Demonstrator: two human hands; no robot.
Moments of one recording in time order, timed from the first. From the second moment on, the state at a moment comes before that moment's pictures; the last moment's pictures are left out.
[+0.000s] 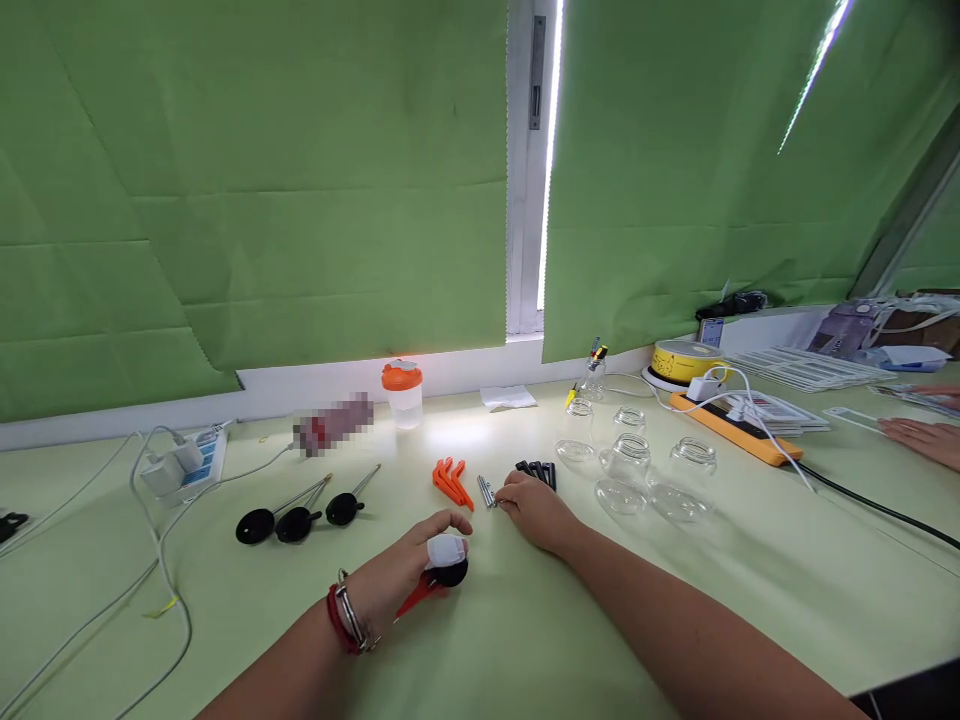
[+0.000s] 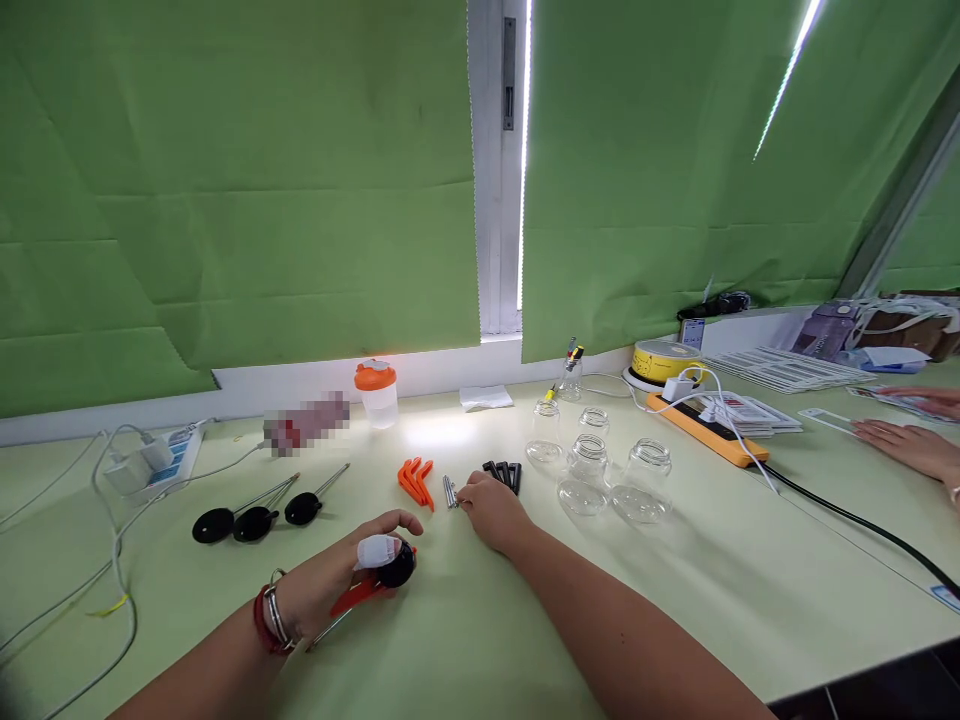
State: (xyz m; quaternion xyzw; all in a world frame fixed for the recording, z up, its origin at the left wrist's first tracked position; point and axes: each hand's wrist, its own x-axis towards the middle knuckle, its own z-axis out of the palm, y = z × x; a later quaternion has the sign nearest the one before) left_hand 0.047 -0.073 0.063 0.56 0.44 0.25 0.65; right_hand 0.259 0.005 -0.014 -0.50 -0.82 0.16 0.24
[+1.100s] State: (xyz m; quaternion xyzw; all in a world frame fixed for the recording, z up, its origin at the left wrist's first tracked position) left_hand 0.039 -0.060 0.050 0.49 0.41 0.20 0.74; right_hand 0.252 -0.019 0.008 -0.44 -0.66 0.47 0.39
